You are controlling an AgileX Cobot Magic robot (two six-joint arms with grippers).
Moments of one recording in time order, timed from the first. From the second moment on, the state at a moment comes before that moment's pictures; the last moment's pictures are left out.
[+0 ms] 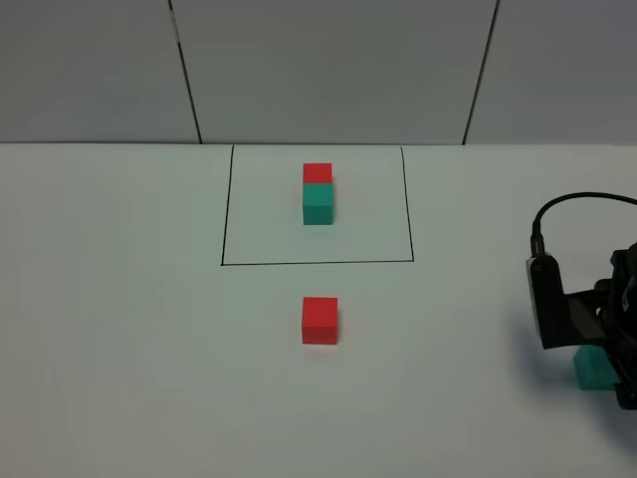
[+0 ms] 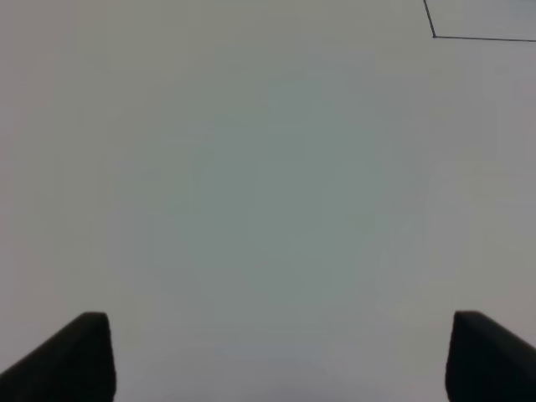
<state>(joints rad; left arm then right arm) 0.01 0.00 -0.46 -0.05 1.07 -0.02 0.17 1.65 -0.87 -0.36 0.73 -1.07</state>
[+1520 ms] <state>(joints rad) 0.01 0.00 -0.46 -0.05 1.07 -0.02 0.05 1.91 -1.01 -0.23 0.72 -1.20</state>
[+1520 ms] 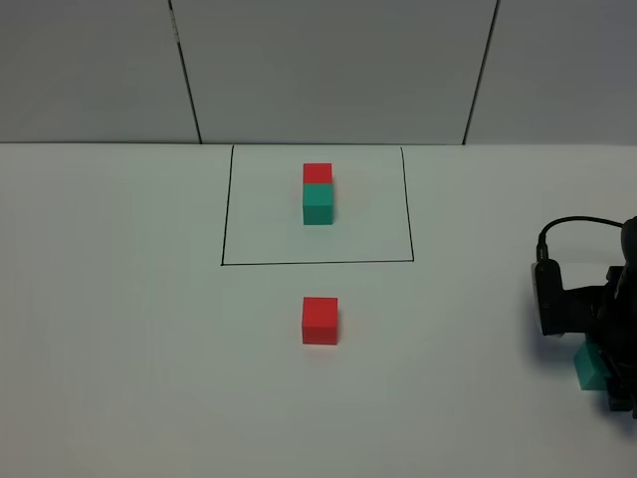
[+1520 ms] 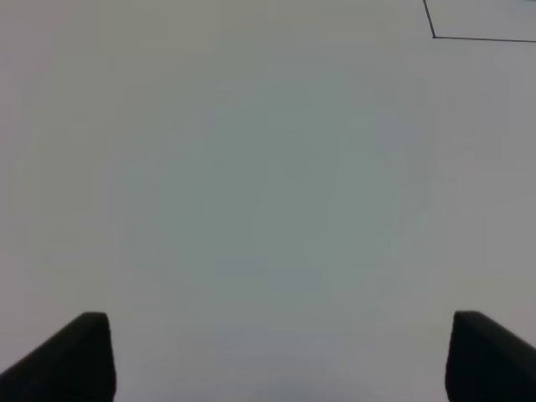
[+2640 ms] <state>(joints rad) 0.01 0.00 -0.46 -0.05 1.07 -0.02 0.05 1.93 -1.01 -0.23 0.68 -1.20</state>
